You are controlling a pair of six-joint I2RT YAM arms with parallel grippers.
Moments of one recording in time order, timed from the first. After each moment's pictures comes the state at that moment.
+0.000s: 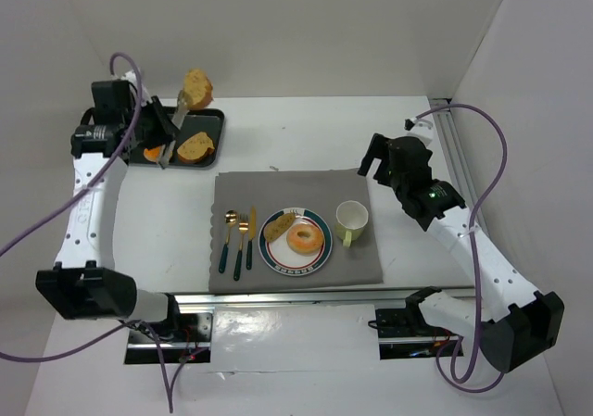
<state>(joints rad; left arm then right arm) 0.12 1.43 1.64 -0.85 0.20 -0.34 0.40 1.07 1.00 -0.45 0.37 0.52</state>
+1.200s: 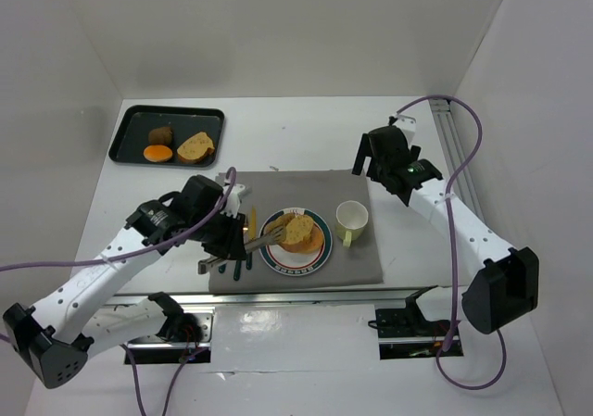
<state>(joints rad) -0.61 0.98 0.99 -0.99 0.32 -0.32 0.39 1.30 1.11 -0.55 0.43 0.51</state>
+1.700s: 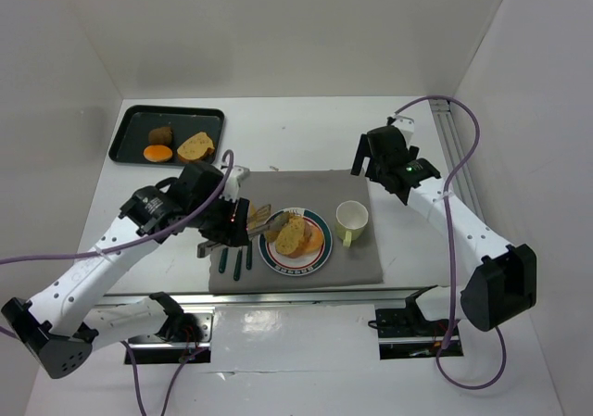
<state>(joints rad) -0.64 1.05 1.15 -1.08 0.19 -0.32 0.39 1.32 1.11 -0.55 0.43 0.52</state>
